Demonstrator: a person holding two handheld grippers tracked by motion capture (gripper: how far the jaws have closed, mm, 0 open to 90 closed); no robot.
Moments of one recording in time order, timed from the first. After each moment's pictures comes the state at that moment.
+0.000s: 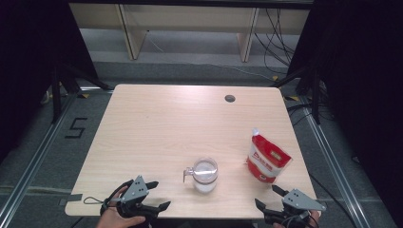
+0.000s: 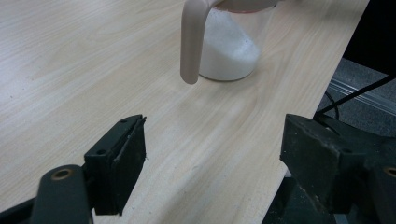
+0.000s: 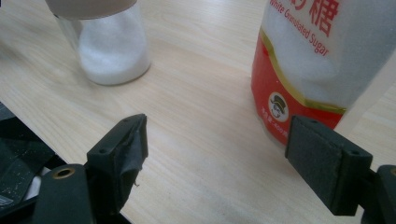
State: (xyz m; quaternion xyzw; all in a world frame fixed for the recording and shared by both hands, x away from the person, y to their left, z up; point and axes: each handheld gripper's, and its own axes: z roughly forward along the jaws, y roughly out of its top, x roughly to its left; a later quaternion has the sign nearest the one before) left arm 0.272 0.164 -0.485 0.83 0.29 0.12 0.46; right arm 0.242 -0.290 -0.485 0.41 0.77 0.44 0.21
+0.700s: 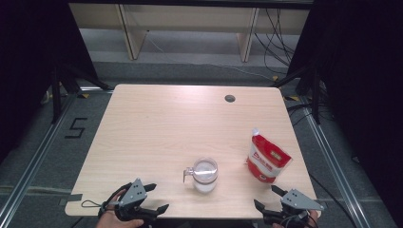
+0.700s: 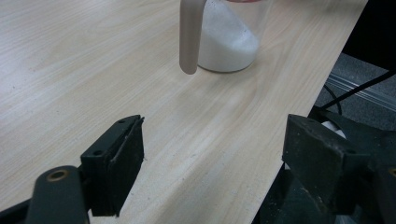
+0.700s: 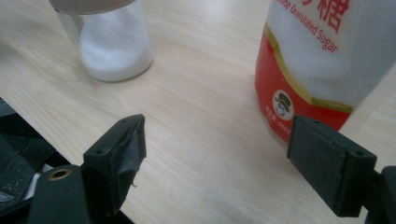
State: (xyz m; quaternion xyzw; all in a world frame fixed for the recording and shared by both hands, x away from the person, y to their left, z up) left arm 0.266 0.169 -0.488 0.83 0.30 0.12 0.45; right arm 0.243 -0.289 -0.486 0.41 0.77 0.44 0.21
